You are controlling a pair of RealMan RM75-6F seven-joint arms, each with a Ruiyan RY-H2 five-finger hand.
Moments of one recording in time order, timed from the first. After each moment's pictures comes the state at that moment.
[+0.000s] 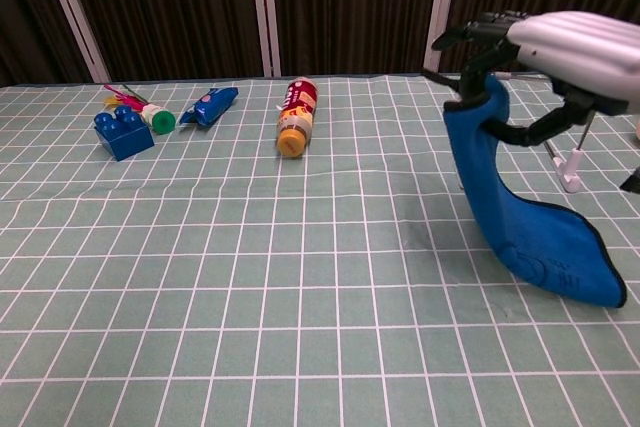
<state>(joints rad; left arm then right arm) -0.11 -1.10 -0.05 -1.62 1.42 1.44 0.07 0.65 -1.41 0.08 -1.43 -1.57 1.26 -0.07</state>
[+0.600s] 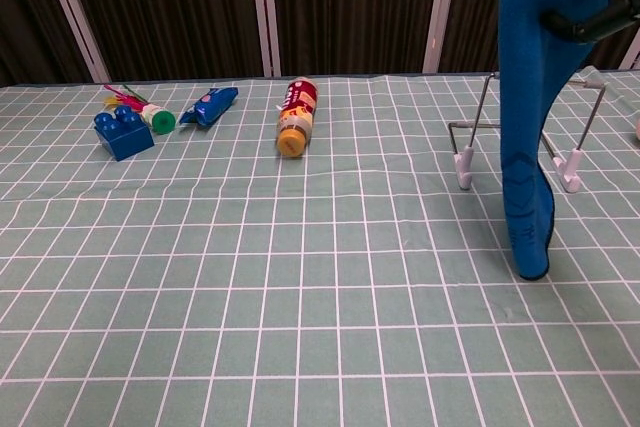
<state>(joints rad) -0.09 -1.07 -0.04 -1.65 1.47 1.48 0.02 0.58 -1.34 0.26 -1.72 -1.26 1.33 -0.37</state>
